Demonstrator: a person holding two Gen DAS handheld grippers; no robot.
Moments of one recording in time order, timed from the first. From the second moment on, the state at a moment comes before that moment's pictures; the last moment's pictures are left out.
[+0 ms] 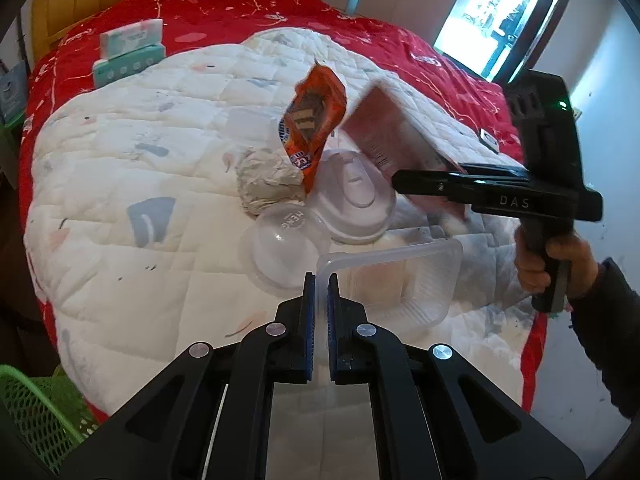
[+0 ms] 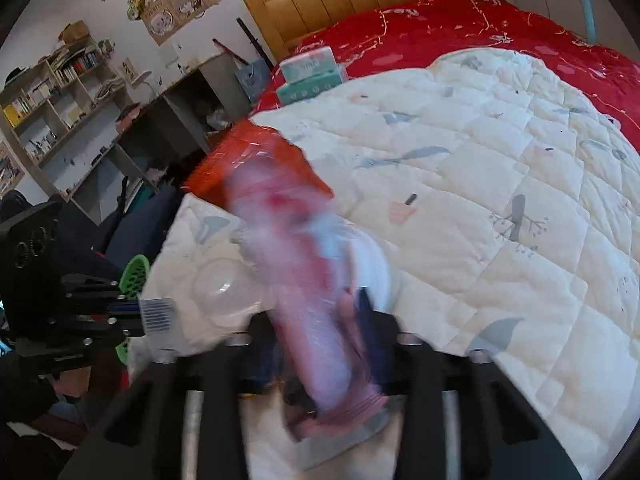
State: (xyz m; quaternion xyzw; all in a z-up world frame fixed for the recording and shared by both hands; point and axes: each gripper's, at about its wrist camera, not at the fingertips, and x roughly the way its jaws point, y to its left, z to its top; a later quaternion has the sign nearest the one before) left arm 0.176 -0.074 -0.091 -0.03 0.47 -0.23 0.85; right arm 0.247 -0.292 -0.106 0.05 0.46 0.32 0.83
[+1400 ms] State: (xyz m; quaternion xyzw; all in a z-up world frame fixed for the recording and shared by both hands) left arm 0.028 0.256 -0.103 -0.17 0.47 0.10 0.86; right arm 0.111 -0.014 -0.048 0.05 0.42 0.47 0.77
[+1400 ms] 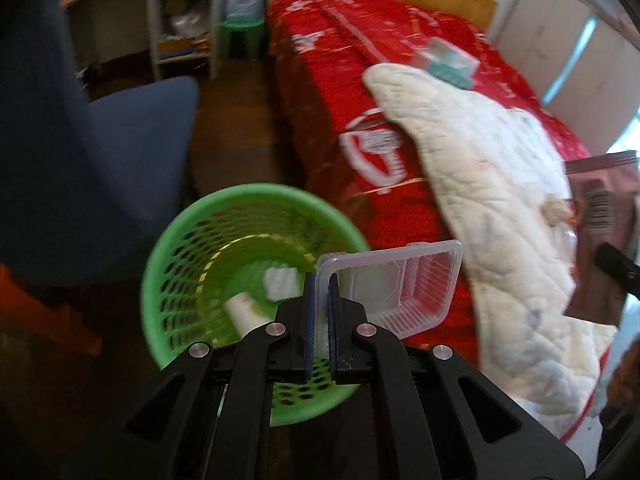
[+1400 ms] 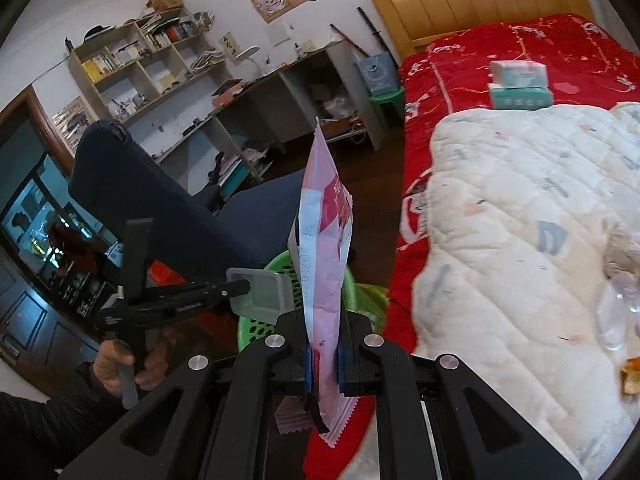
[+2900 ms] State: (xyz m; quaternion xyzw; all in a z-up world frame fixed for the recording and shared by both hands) left arm -0.003 0.312 -0.111 -0.23 0.46 0.16 0.84; right arm 0.082 0.108 -0.099 0.04 0.49 0.51 0.71
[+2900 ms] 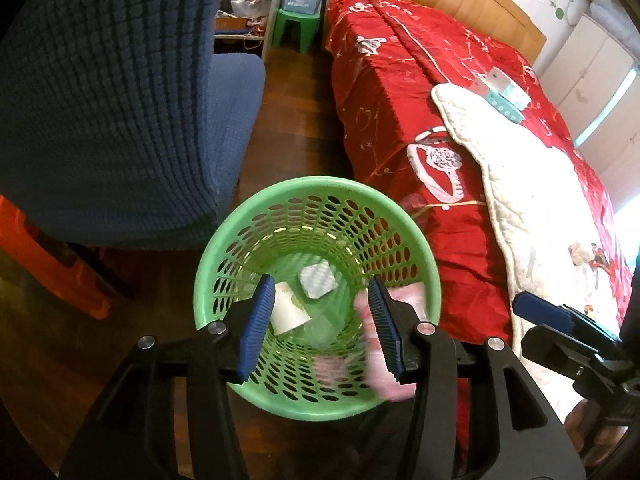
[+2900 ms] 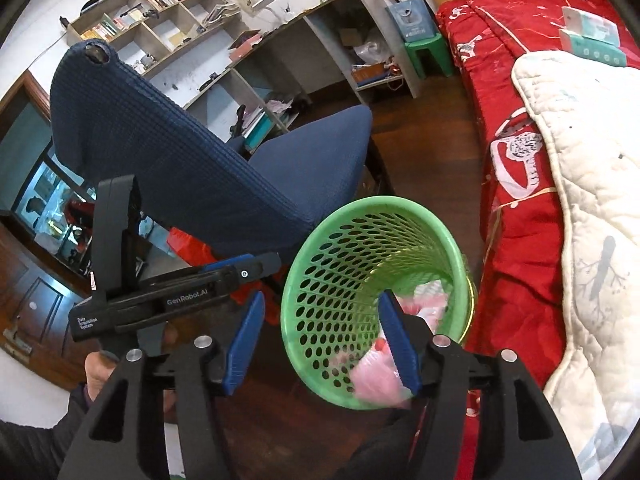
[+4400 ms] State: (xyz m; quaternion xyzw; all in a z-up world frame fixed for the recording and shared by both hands) left arm 0.106 0.095 -0.070 -0.12 0.47 -0.04 0.87; right arm 0.142 -0.218 -0.108 0.11 0.47 0.15 0.86
